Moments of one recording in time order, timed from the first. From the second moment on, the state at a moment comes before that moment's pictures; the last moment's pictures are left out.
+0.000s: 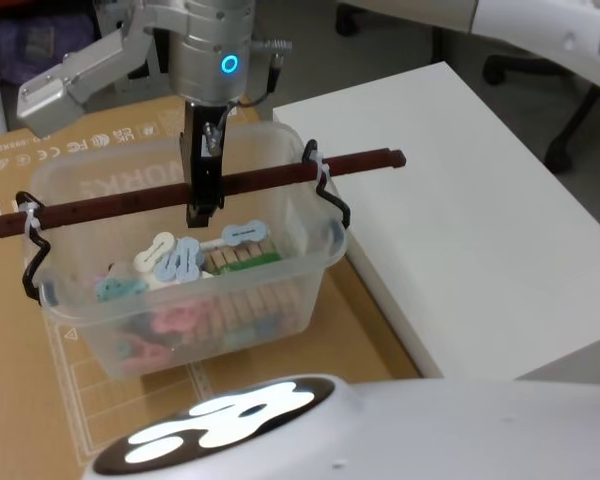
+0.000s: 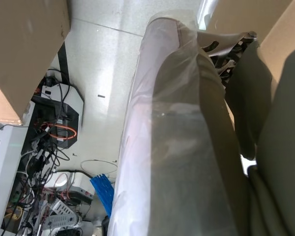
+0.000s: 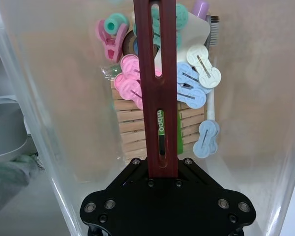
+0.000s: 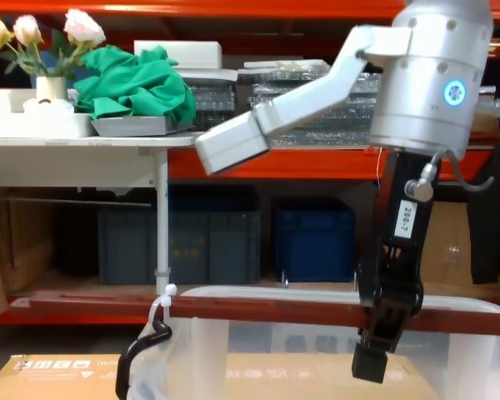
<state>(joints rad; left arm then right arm) -1.47 0.98 1.56 -0.90 0.05 0.15 -1.47 1.38 0.40 -1.45 -1.26 -0.06 -0.59 1.44</state>
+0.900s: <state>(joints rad) -1.47 0.98 1.56 -0.90 0.05 0.15 -1.47 1.37 0.35 -1.52 -1.19 -0.06 -0.56 1.42</state>
